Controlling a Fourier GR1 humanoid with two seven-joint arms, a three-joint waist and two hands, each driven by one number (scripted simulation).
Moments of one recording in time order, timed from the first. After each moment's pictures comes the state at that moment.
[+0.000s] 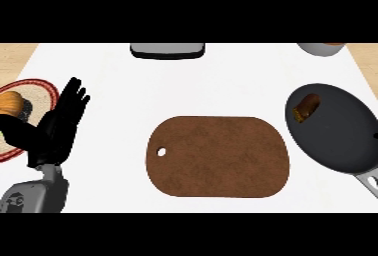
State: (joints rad) left arm -0.17 0.16 0.09 -1.61 0.09 0.06 0.25; right arm -0.58 -0.76 -0.41 -0.29 0.20 0.22 -0.74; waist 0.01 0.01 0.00
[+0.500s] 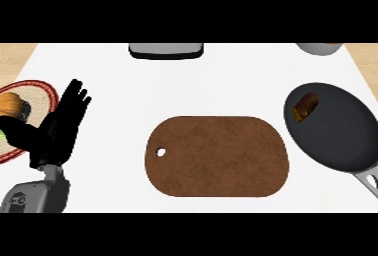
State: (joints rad) left arm -0.17 0.15 0.10 -1.59 0.10 0.06 0.23; right arm -0.42 -0.90 -0.48 -0.25 0.09 0.48 -0.80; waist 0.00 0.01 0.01
